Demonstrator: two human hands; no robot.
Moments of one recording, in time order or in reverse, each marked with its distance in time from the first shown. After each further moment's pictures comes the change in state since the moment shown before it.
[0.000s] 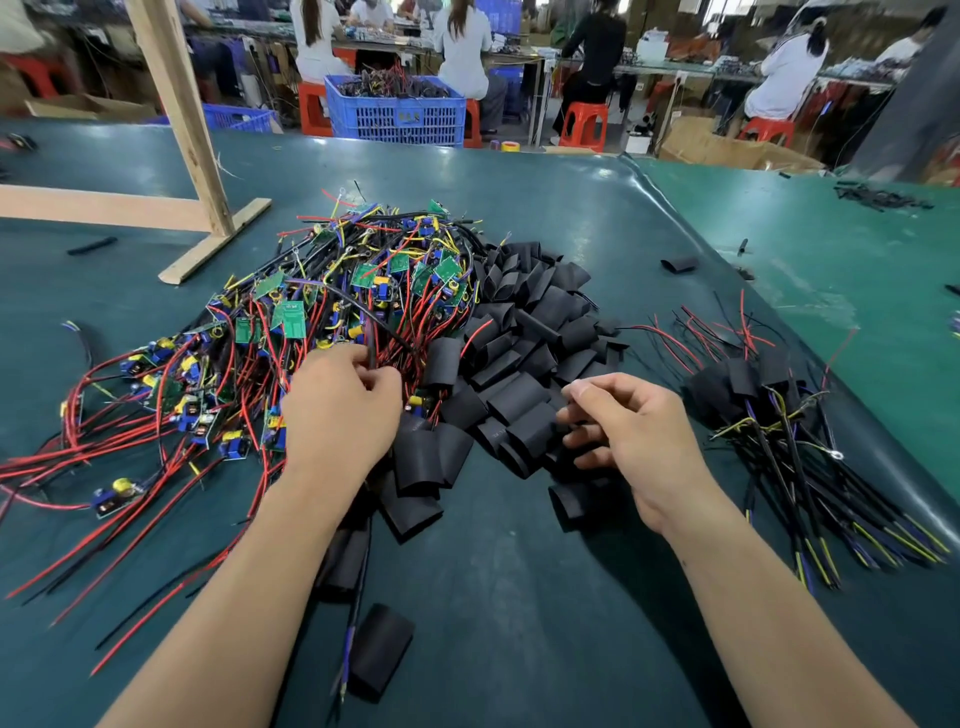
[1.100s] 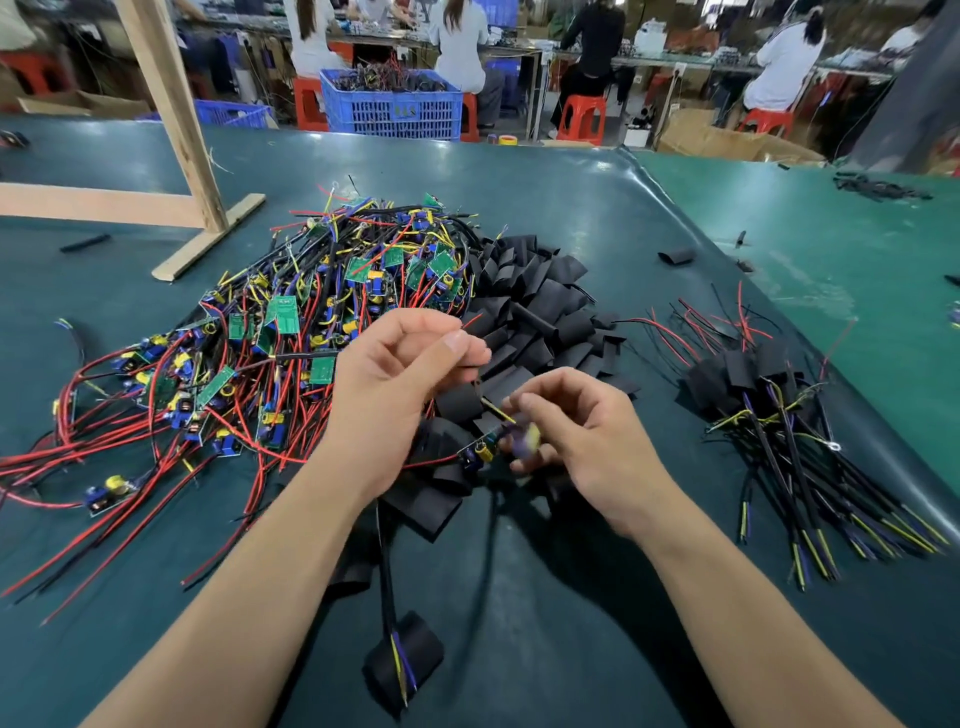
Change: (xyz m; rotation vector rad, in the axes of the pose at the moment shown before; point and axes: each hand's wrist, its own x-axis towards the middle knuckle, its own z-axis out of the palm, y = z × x) left_hand -0.018 0.029 0.008 -1.199 -0.396 0.057; right_hand -0.013 0.003 0.022 0.100 -0.300 -0.114
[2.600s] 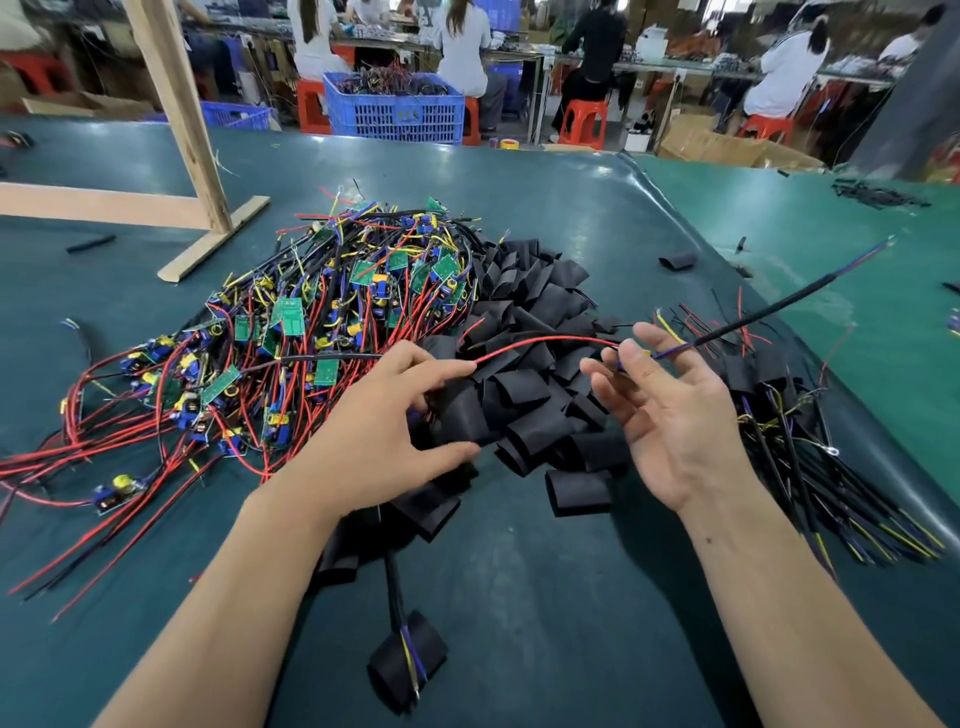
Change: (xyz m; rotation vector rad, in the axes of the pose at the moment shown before) left_hand -0.006 0.003 -0.038 1.146 -0.376 0.213; right_hand 0.013 -0.018 -0.037 0.554 0.338 -0.057
